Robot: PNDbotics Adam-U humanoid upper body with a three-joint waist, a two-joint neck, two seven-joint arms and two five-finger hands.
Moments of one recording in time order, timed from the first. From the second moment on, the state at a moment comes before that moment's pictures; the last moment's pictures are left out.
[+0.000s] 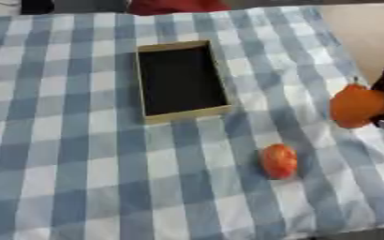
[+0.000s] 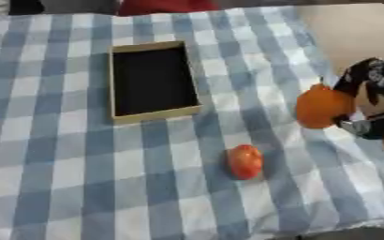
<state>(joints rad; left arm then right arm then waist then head) -0.31 0.55 0.08 -1.99 -0.28 -0.23 0.57 0.02 -0.90 -0.18 -1.91 0.41 -0.18 0.30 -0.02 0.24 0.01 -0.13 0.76</state>
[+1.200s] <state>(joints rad) -0.34 0.55 0.06 -1.99 -0.26 -0.24 0.55 -0.51 -1.04 0.11 -1.87 0.36 -0.14 0.36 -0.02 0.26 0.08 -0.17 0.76</state>
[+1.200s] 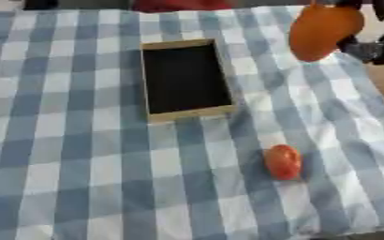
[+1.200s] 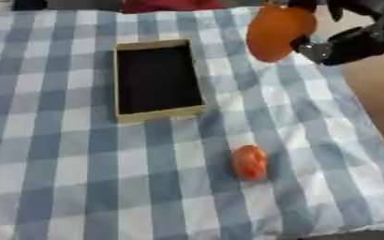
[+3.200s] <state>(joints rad) -0.38 0.52 0.05 -1.99 -0.23 -0.25 0.53 -1.00 -0.48 0.32 -1.05 0.64 -0.32 0.56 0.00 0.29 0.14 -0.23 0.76</state>
